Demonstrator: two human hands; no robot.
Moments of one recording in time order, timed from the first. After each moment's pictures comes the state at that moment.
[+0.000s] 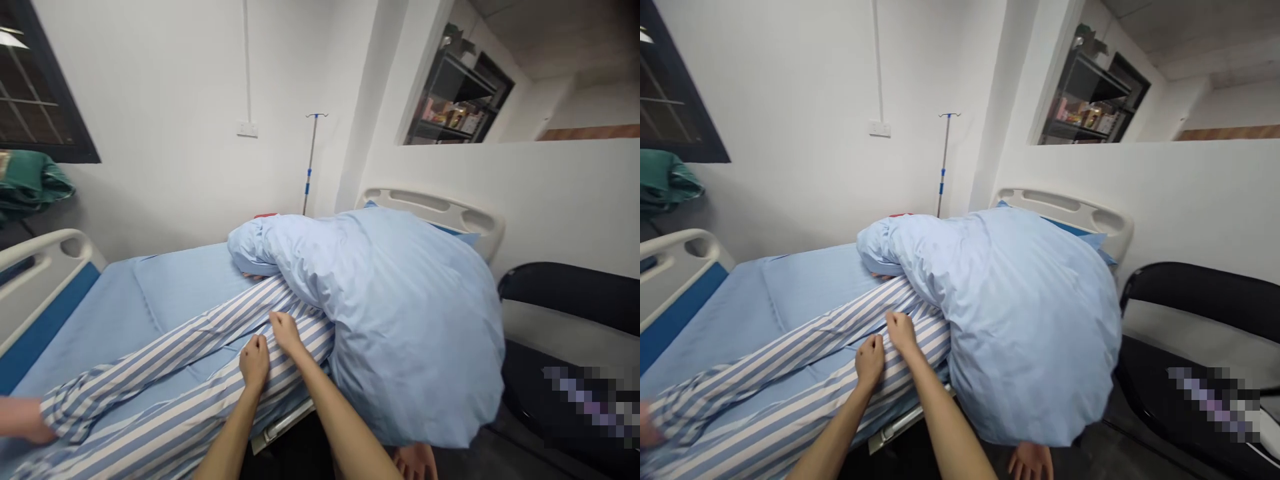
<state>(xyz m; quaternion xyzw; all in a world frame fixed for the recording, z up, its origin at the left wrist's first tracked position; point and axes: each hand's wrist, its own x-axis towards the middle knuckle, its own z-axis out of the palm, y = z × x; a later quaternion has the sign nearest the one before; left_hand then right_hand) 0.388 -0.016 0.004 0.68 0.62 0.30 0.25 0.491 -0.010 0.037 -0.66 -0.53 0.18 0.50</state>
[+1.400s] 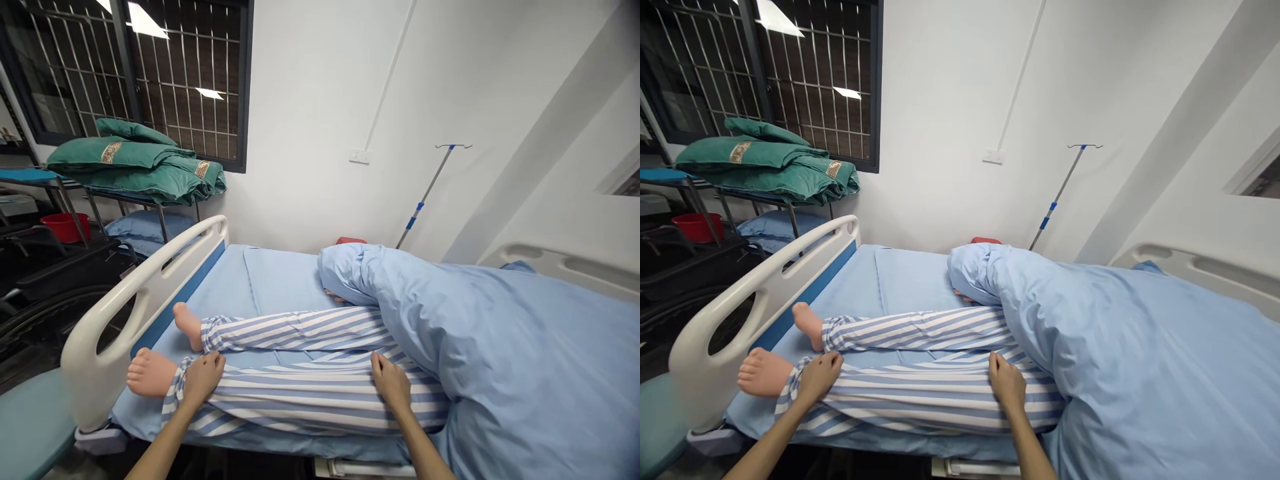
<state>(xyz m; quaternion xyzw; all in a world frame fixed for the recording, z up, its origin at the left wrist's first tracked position) 0.047 -0.024 -0.017 0.64 0.76 0.11 0.05 0.512 -0.019 0.008 -0.81 -0.57 0.00 0.16</state>
